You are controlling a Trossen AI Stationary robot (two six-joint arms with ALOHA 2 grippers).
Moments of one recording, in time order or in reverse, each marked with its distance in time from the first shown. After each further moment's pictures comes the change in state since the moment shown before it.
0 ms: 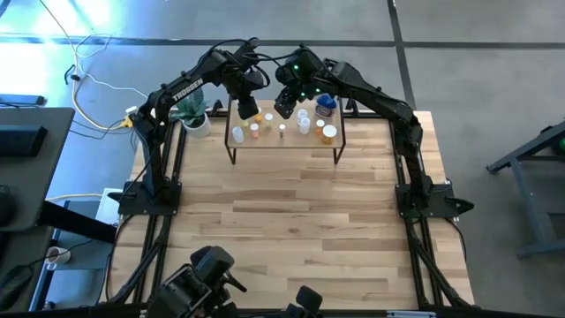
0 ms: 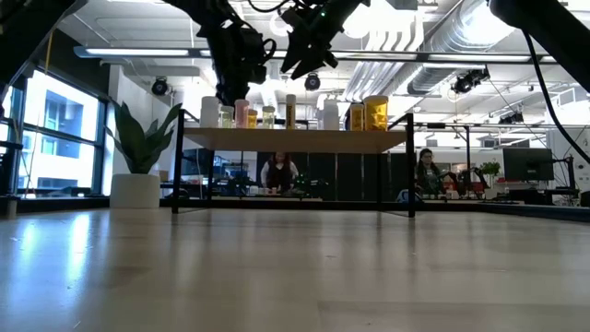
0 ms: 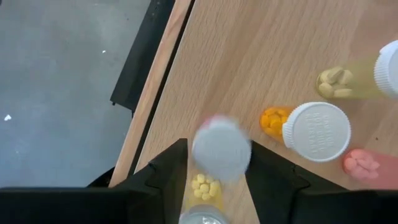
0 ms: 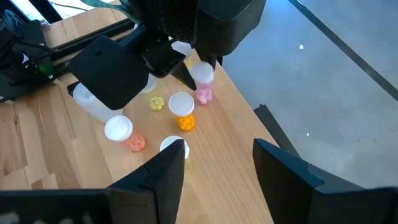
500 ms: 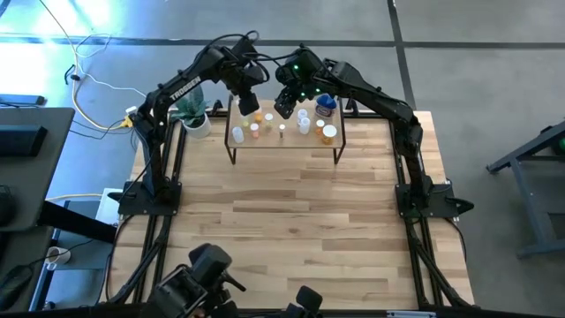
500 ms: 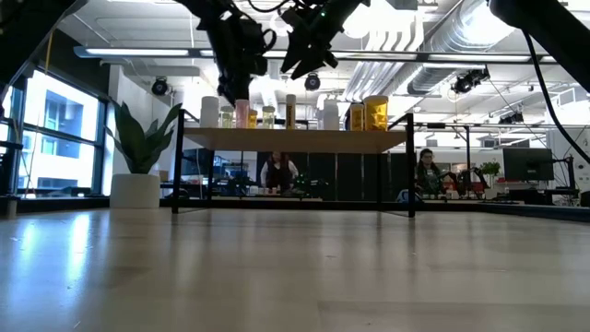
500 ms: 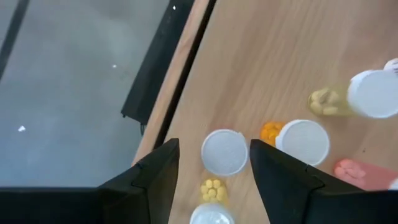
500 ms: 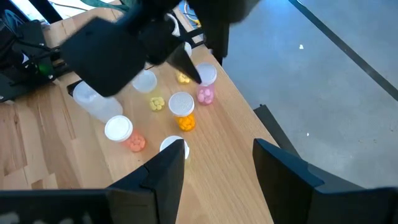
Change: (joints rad) left arm 0.000 -0.001 0.071 -0.009 -0.001 0.000; right arm 0.000 0.000 0.000 0.000 0.000 0.000
